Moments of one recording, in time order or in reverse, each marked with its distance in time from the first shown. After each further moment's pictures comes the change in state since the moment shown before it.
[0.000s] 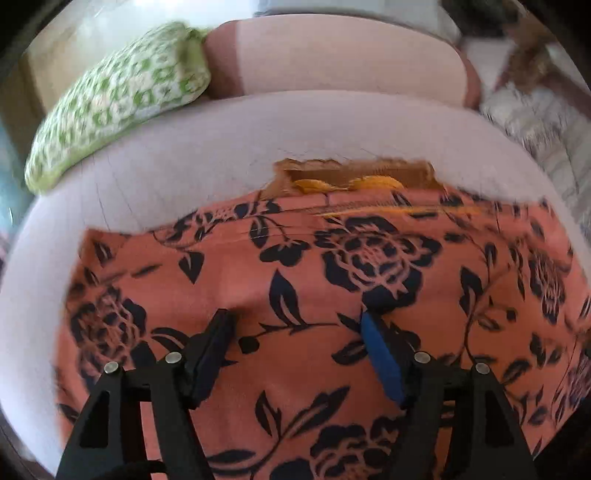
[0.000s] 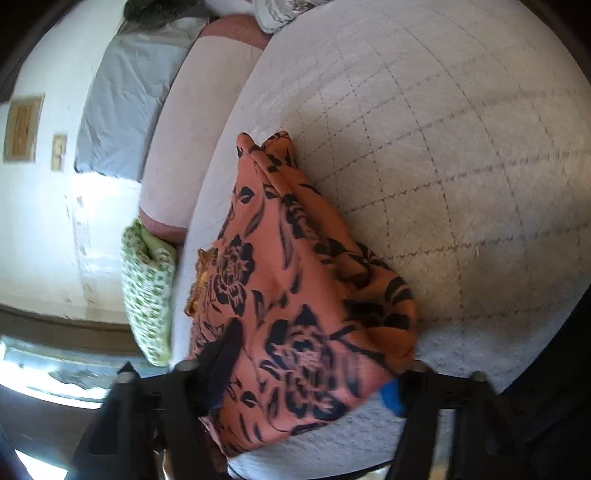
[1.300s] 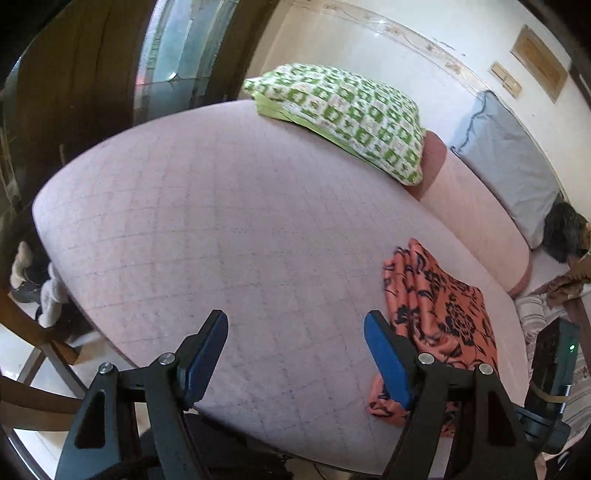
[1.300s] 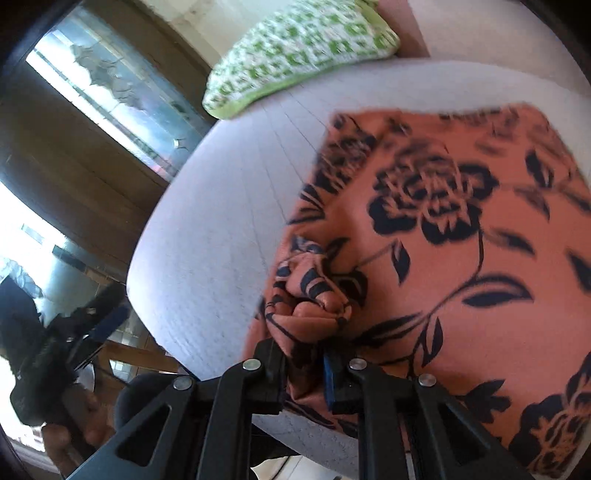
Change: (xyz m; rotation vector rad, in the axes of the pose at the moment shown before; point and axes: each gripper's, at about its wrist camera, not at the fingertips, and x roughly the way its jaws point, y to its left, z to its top) left arm -0.170 0.261 -0.190 -0.718 -0.230 -0.038; right arm 0.187 0.277 -0.267 -0.995 0.410 0.006
